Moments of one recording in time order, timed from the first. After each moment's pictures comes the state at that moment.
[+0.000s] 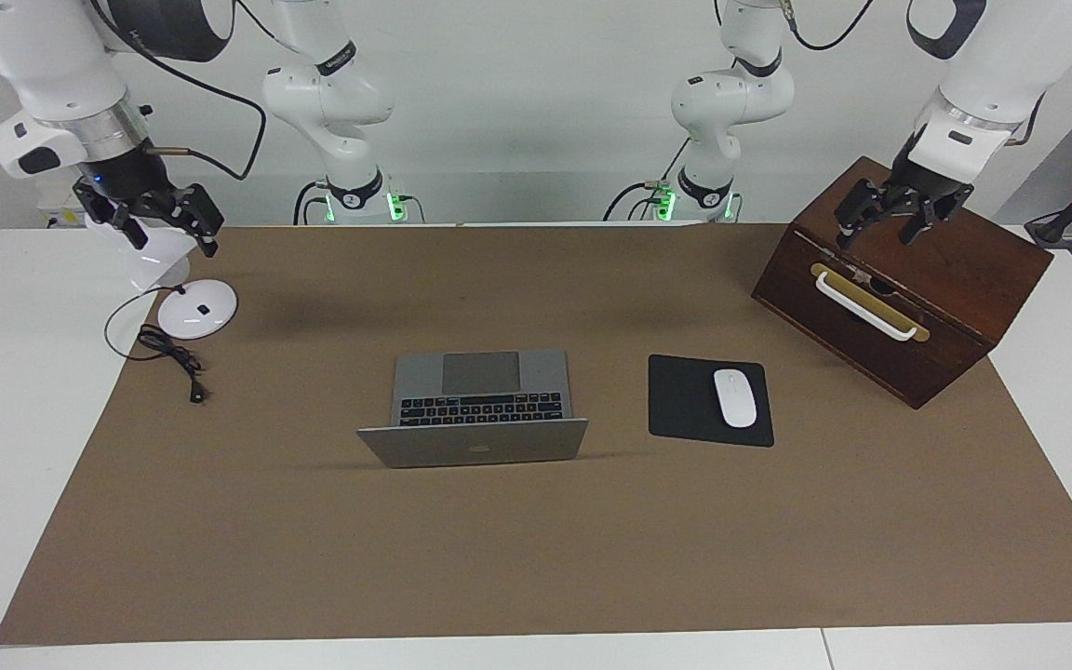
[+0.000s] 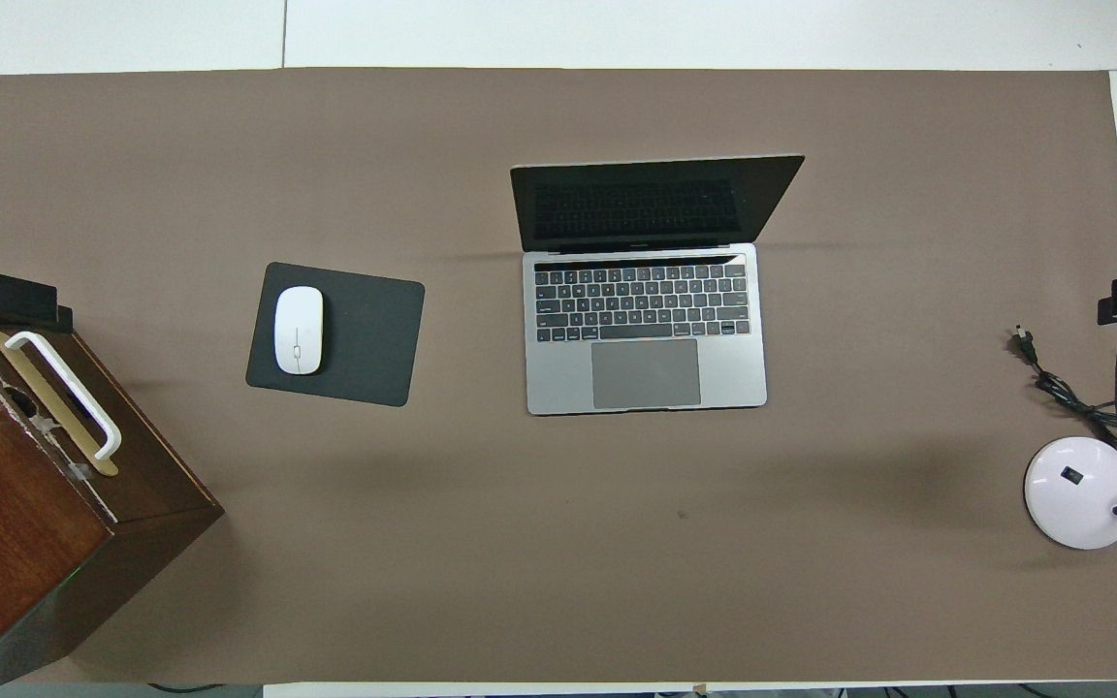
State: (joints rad) left arm 0.13 -0.08 -0.12 -1.67 -0.05 1.59 -0.03; right arm -0.07 -0.09 -0.05 -1.71 -0.03 1.63 0.02
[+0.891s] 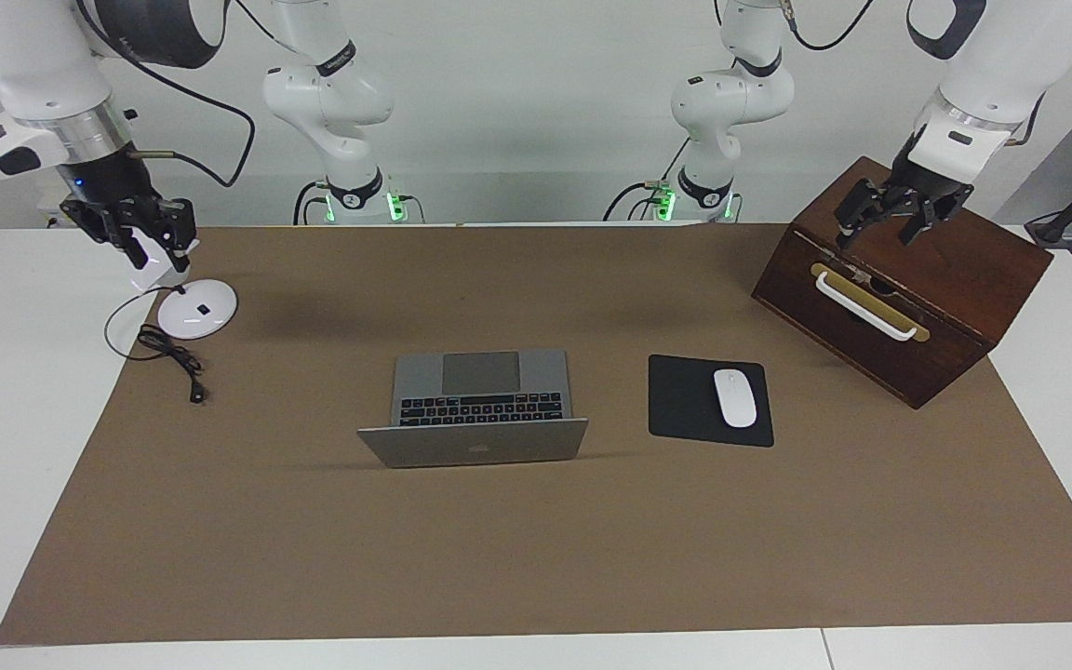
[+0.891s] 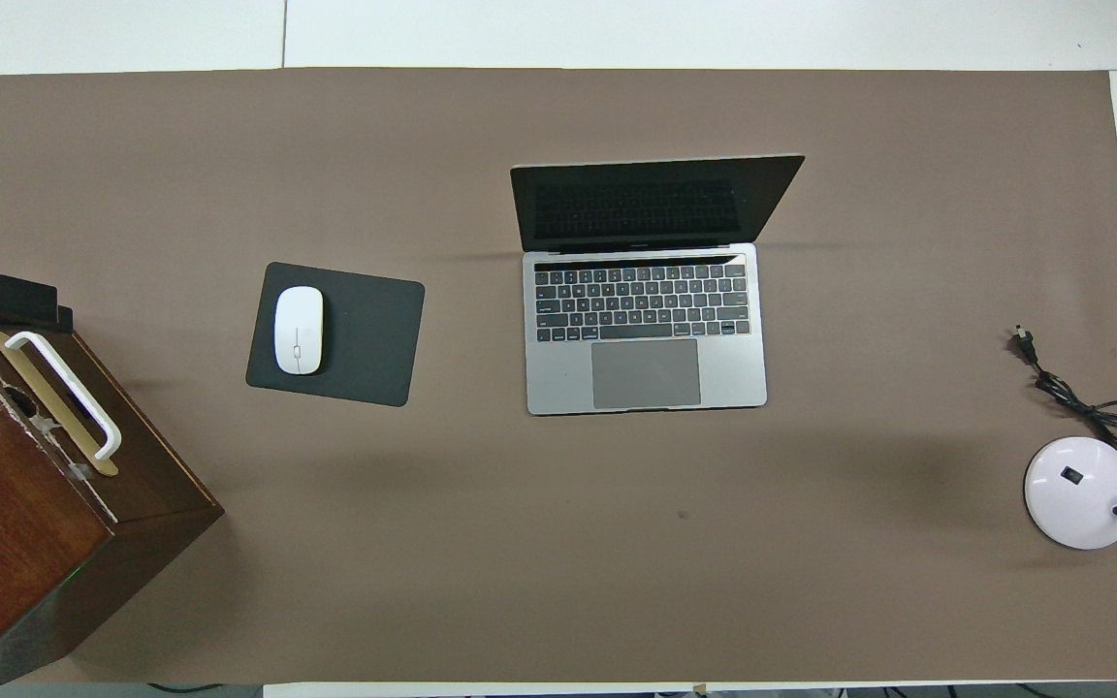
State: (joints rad) left arm 0.13 -0.08 -0.12 -1.67 -0.05 1.59 -0.03; right arm -0.09 -0.01 -0.06 -1.63 -0.03 1.71 -0.03
